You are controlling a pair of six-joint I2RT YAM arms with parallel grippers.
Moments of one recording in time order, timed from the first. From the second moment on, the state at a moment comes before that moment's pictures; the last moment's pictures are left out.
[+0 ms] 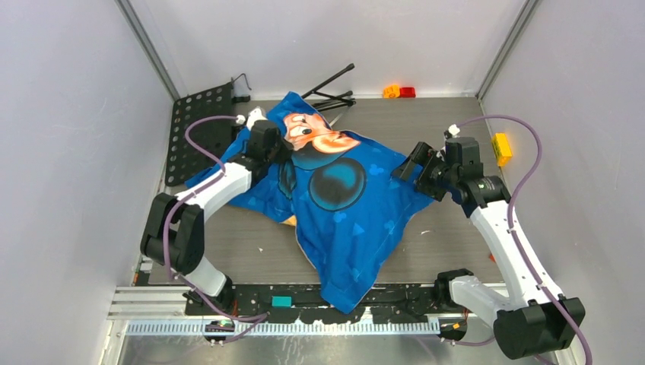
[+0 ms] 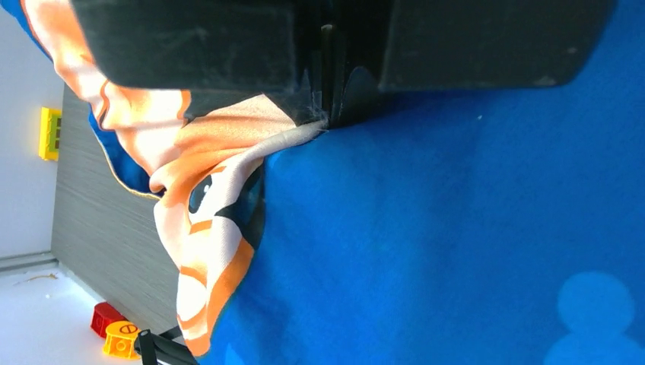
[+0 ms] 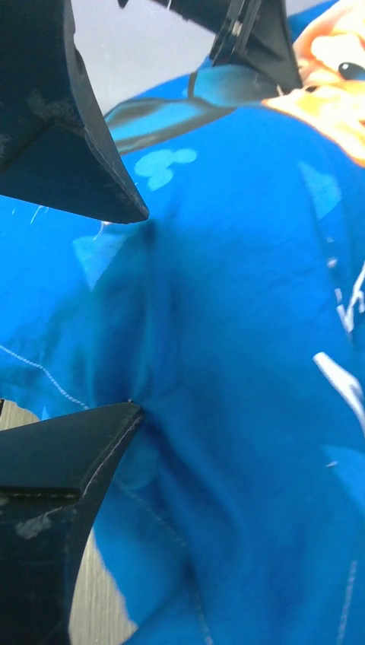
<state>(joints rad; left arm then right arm) -0.40 1.57 1.04 0.01 -0.19 -0.80 0.16 1.01 0.98 -0.68 -0.22 0.67</state>
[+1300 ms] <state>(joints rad) -0.23 0.94 0.95 -0.75 -0.23 -0.60 0.82 0.81 0.63 -0.81 0.06 0.91</state>
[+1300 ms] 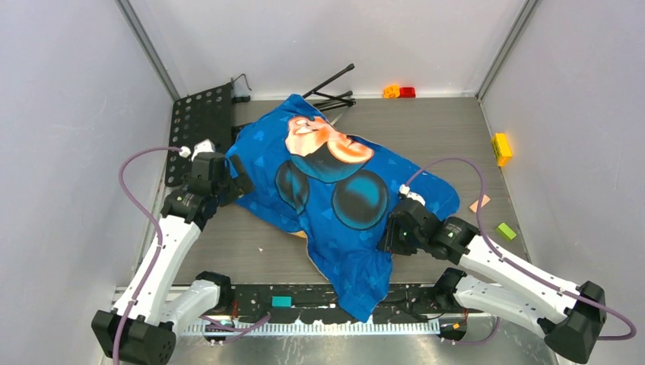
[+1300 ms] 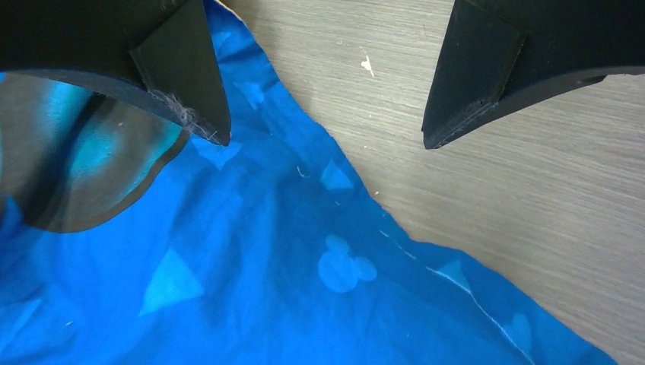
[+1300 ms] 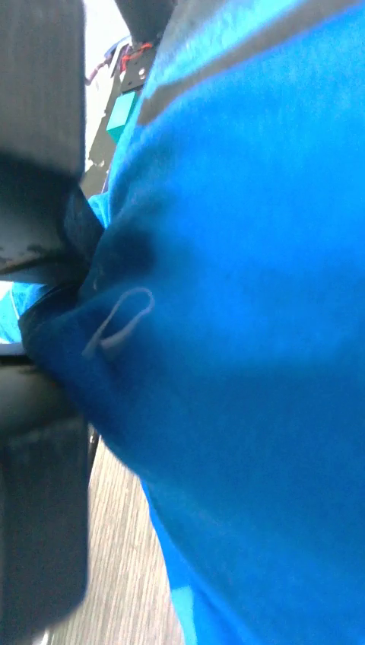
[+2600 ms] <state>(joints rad) -0.24 1.14 0.27 0.28 0.00 -1.26 0.59 1.00 1.02 -0.84 0.16 0.83</state>
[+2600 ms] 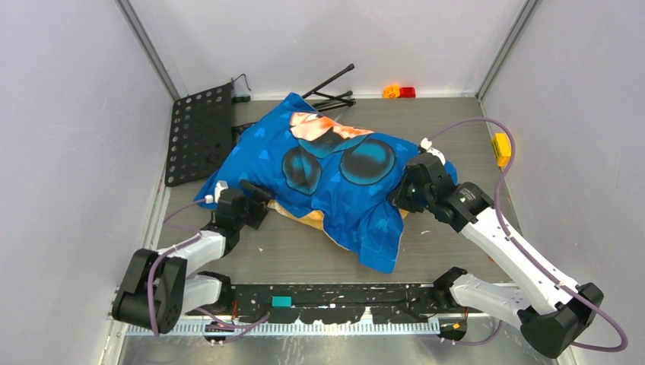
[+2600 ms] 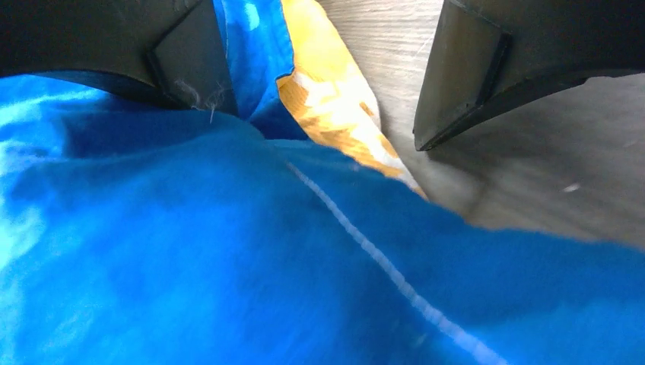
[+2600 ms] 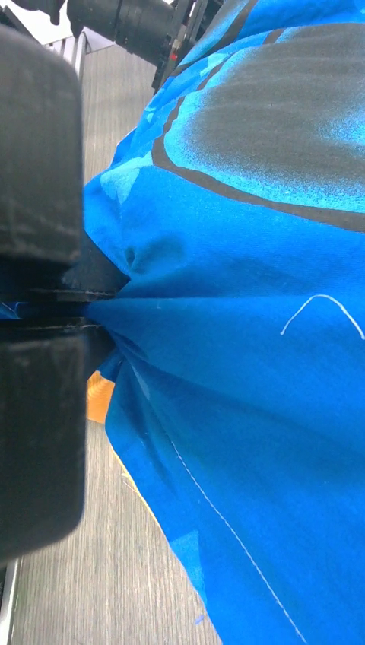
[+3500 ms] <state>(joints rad) -0.28 0.85 1.02 -0.35 -0.06 -0.75 0.54 0.94 1.35 -1.00 0.39 0.63</state>
